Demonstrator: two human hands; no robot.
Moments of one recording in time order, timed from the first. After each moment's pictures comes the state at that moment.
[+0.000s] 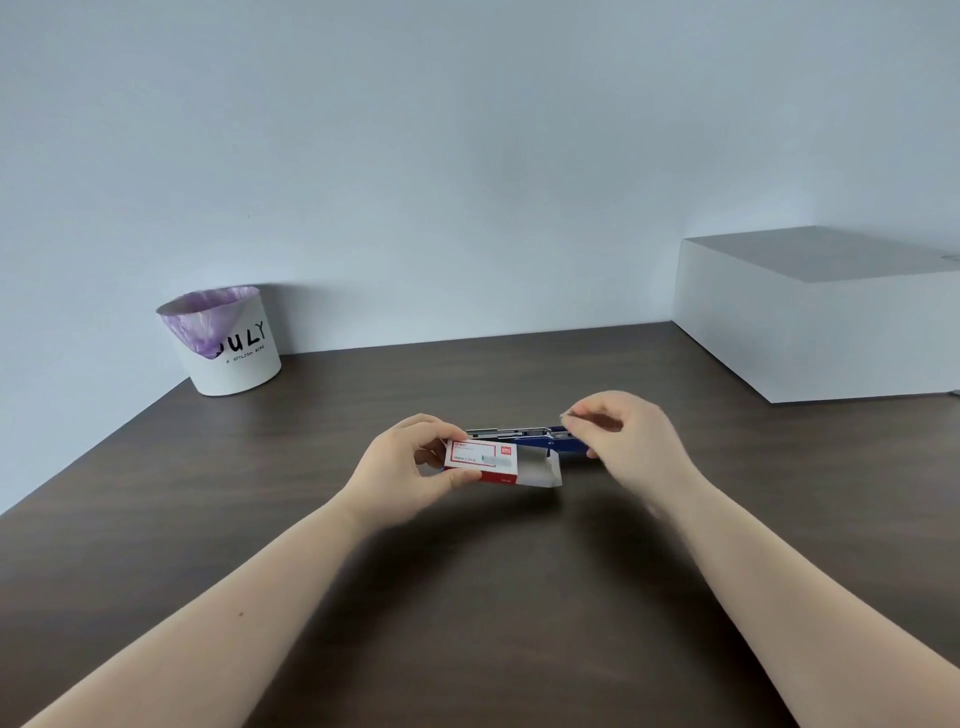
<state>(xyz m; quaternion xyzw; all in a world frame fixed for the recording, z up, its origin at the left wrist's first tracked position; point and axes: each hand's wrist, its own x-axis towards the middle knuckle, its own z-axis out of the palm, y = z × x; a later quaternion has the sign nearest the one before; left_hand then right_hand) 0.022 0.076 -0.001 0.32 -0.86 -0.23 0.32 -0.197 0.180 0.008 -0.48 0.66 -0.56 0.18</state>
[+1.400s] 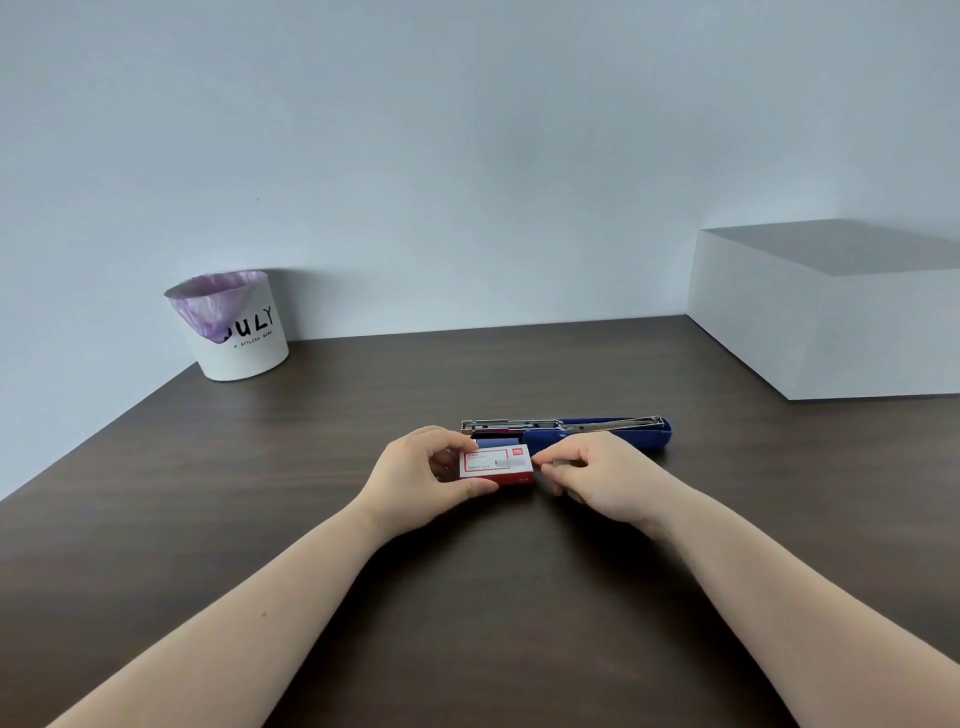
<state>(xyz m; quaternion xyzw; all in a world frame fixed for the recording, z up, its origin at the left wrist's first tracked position) 0.020 0.080 -0.018 0.36 -0.84 -0.25 0.31 -0.173 0.178 -0.002 -0.60 0.67 -0.35 0.27</state>
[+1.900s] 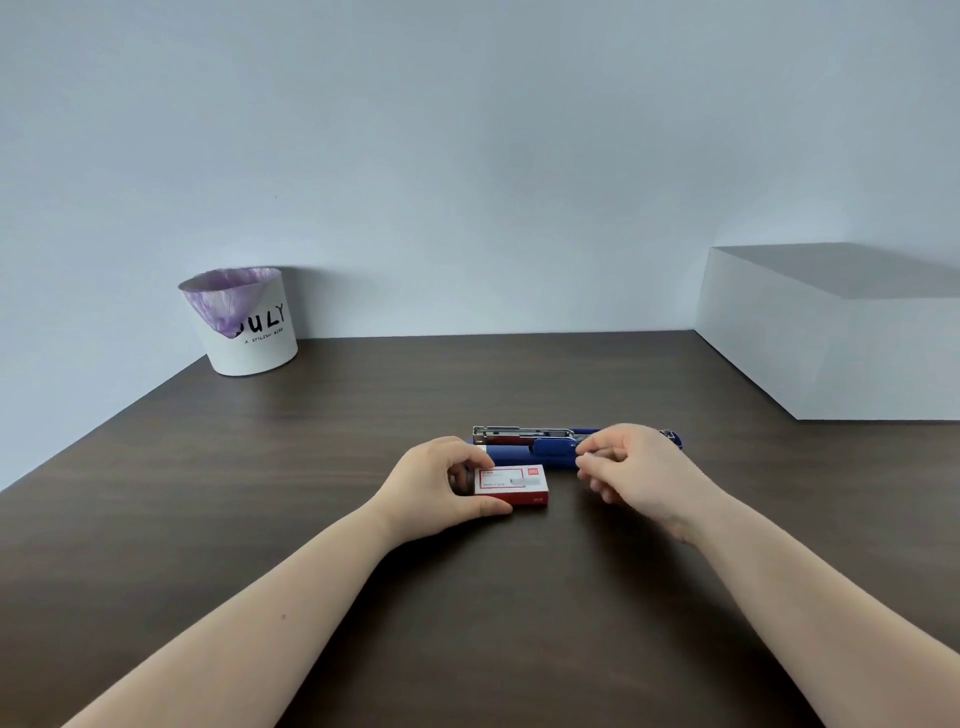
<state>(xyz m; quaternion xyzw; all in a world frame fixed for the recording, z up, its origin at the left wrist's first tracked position) 0.022 0.079 -0.017 0.34 -0.88 -0.21 0.25 -0.186 0.178 0.004 -0.50 0.70 -0.42 0.28</state>
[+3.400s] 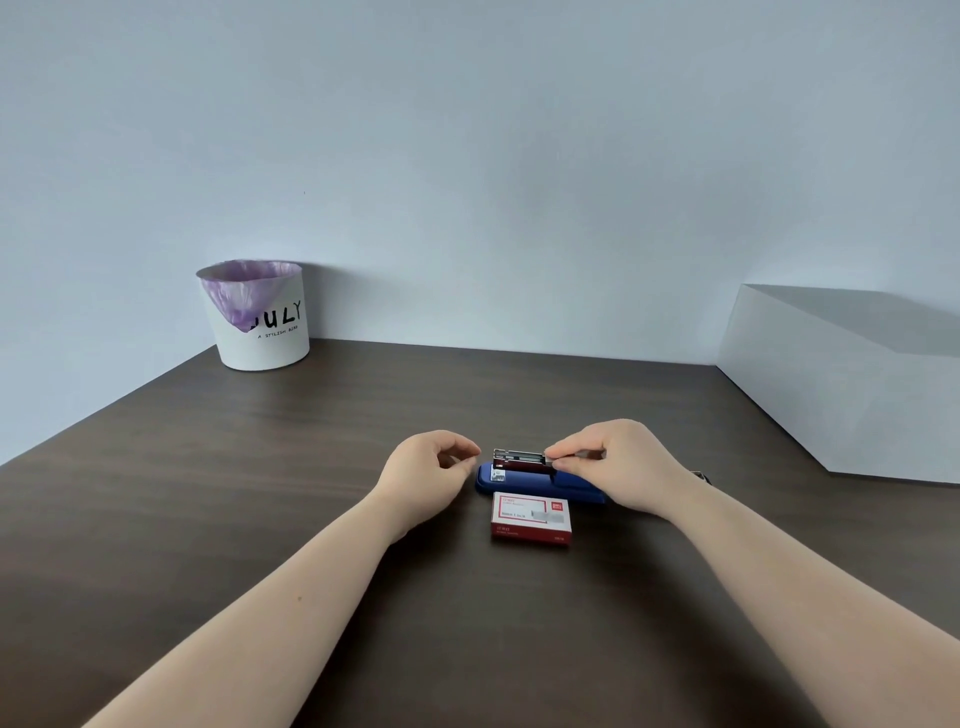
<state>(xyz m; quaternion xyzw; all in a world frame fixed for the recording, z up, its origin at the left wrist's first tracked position) 0.021 0.047 -0.013 0.47 -0.76 -0.32 0.32 -0.185 0.126 0.022 -0.68 0.67 -0.27 0.11</state>
